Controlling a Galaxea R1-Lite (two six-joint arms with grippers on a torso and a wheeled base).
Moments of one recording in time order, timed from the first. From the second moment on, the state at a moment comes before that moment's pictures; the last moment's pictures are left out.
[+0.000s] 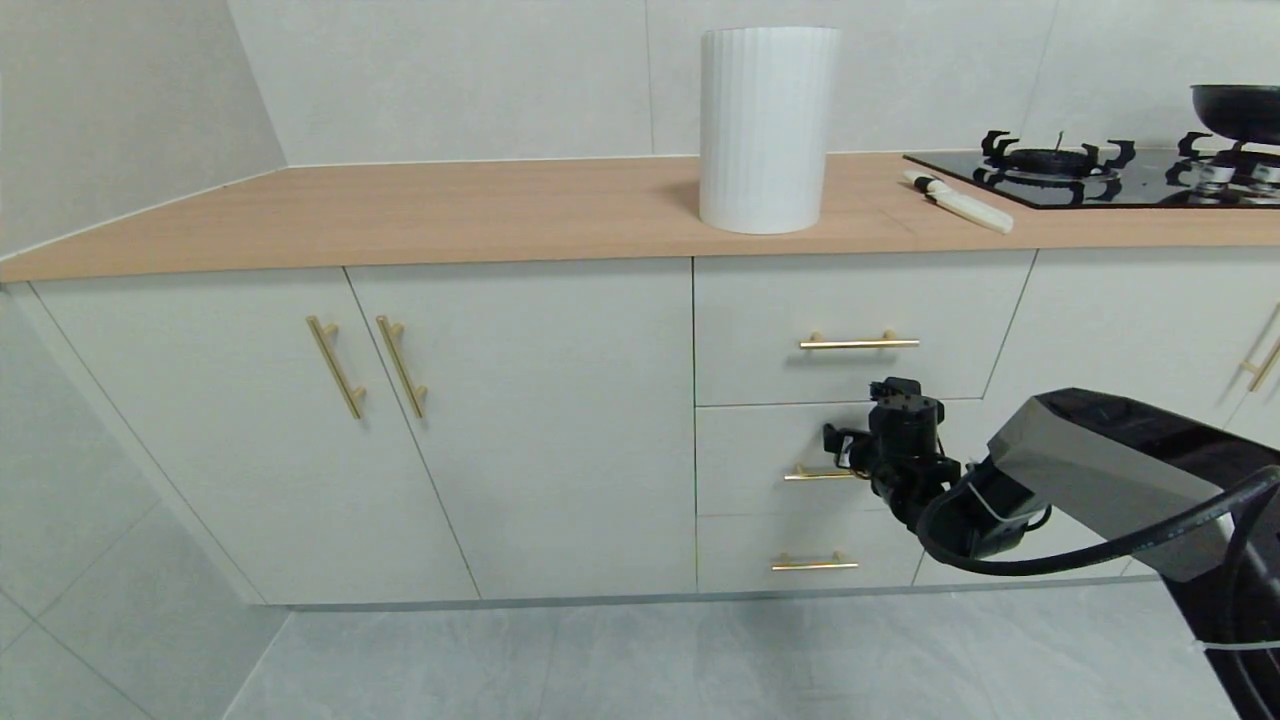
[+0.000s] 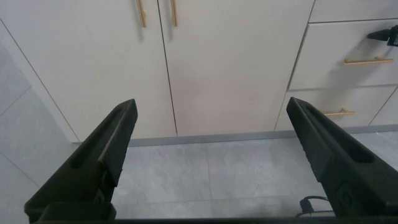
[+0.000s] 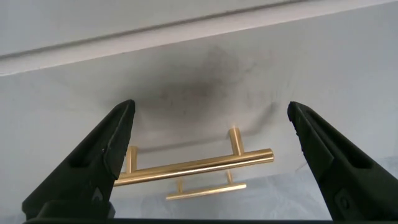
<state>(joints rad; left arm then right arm) -0.01 0.00 0.00 0.00 -0.02 0.01 0.29 2.54 -1.30 -0.96 -0.39 0.25</state>
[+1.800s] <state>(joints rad) -0.01 0.00 0.00 0.00 -0.02 0.01 0.29 1.37 -0.37 -1.00 -0.43 0.02</state>
